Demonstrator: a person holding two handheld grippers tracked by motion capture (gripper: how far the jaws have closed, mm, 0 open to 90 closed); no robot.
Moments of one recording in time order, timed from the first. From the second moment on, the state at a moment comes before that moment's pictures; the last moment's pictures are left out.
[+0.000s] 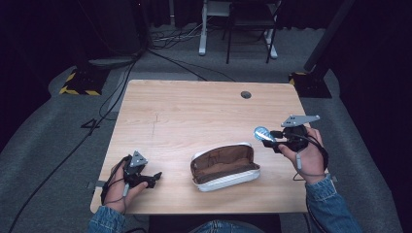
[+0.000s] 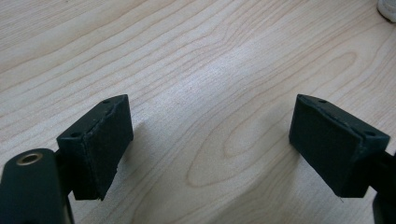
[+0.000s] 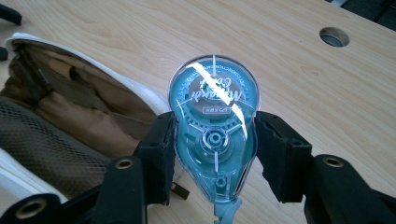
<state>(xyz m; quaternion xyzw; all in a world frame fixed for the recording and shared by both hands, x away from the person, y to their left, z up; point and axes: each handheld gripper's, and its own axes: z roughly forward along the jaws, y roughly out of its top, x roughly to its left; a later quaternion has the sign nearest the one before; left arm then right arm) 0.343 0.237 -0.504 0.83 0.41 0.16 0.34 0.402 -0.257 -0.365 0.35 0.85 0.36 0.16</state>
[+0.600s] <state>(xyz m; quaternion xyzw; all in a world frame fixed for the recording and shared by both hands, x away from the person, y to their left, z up) 0.345 0.235 -0.505 0.83 0.41 0.16 0.34 0.382 -0.219 -0.362 0.29 0.88 0.36 0.12</state>
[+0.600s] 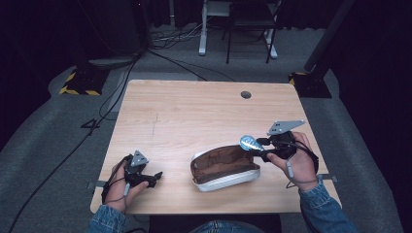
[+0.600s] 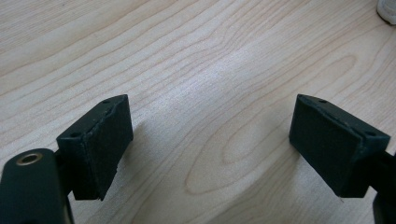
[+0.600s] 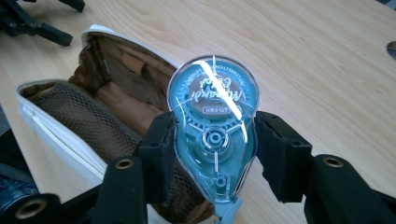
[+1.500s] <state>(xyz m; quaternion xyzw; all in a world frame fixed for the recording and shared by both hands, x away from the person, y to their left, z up) 0.345 0.235 -0.504 0.83 0.41 0.16 0.34 0.376 -0.177 -0.384 0.24 0.91 0.33 0.05</state>
